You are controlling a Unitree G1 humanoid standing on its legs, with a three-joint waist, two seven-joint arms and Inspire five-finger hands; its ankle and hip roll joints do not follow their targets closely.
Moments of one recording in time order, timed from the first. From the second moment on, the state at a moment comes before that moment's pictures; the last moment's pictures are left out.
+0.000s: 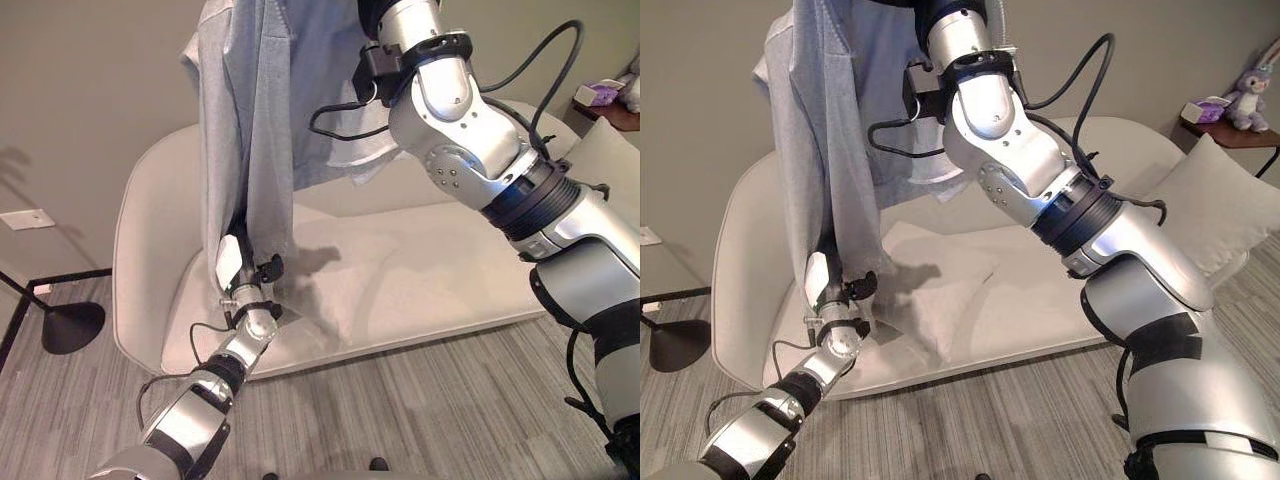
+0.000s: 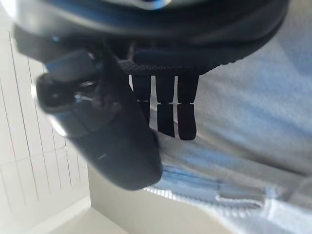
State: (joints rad) left arm -0.50 0.22 -0.45 0.94 0.10 -0.22 0.86; right arm -1.47 -0.61 0.88 0.31 0.99 -0.25 -0.51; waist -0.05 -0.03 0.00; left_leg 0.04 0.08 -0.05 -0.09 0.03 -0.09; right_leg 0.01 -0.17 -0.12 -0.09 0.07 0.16
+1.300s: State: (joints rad) left arm -0.10 0.46 0.14 0.24 0.07 -0.24 0.81; right arm -1.48 -0.88 0.86 0.19 0.84 -0.32 -0.46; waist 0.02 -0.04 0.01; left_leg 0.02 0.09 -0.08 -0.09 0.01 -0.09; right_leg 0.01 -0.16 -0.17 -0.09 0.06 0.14
